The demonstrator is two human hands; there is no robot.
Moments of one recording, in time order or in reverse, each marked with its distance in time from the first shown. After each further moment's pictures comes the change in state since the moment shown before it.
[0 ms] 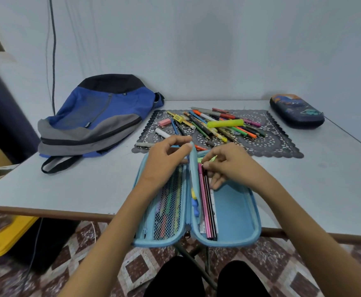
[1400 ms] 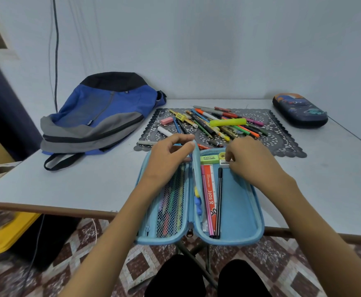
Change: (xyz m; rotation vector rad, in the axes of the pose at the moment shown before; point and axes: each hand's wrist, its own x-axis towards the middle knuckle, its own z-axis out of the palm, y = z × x) left_hand 0.000 0.000 -0.001 -0.006 -0.007 -0.009; right_hand -0.004 -0.009 -0.012 -1.032 0.247 -0.048
